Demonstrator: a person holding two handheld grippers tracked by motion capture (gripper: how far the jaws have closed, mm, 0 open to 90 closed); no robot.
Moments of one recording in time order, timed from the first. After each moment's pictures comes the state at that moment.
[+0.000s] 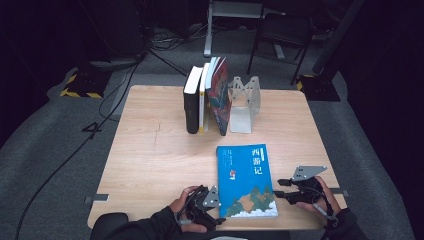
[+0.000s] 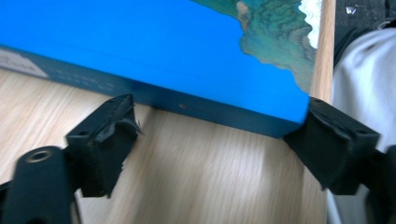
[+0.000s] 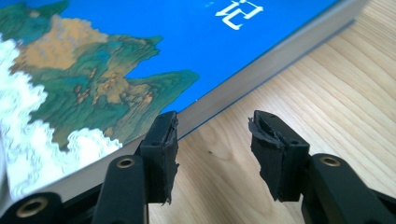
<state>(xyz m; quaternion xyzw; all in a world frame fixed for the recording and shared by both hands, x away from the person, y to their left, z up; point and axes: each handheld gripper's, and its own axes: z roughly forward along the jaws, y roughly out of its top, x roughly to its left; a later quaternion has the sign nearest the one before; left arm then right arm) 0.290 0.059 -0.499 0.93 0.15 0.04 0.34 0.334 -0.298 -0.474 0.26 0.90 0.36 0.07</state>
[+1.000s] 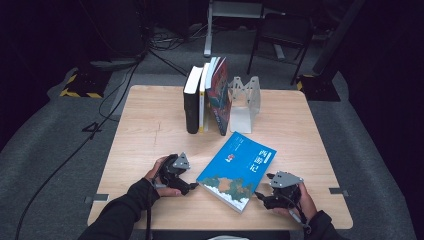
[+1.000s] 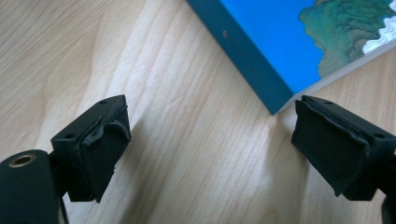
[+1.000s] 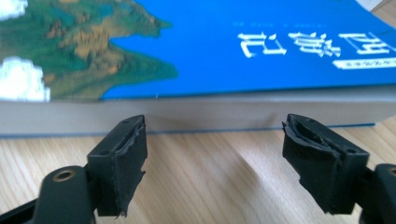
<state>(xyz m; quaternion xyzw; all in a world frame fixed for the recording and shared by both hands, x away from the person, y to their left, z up) 0.376 0.139 -0.500 0.91 0.23 0.07 0.34 0.319 -0.237 -0.489 0.27 0.88 0.34 0.20</state>
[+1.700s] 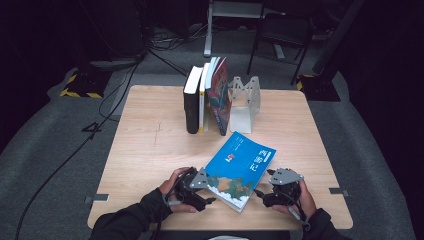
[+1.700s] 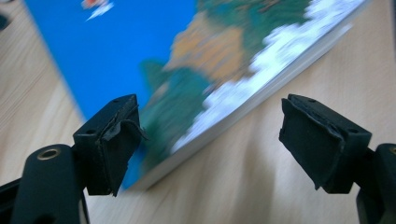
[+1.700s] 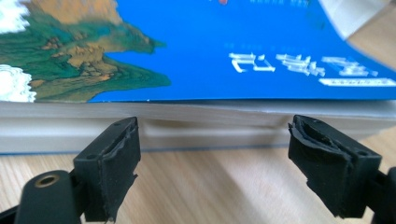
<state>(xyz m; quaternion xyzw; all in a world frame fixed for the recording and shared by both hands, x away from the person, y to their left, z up) 0.321 0.076 -0.473 0.92 0.12 0.09 0.36 0.323 -0.234 -0.477 0.27 0.87 0.35 0.21</state>
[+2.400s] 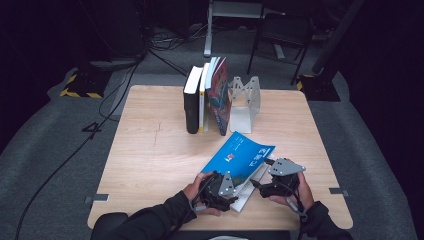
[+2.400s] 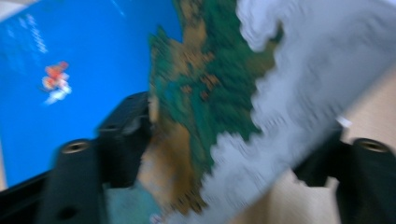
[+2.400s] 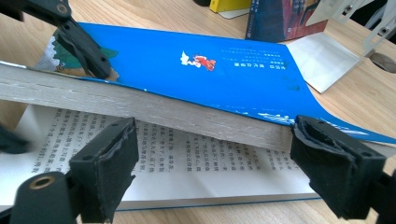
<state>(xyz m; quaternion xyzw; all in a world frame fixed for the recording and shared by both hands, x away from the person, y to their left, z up) 0.315 0.017 -0.475 0.91 0.13 0.15 0.35 0.336 -0.223 -0.450 0.26 0.85 0.39 0.22</state>
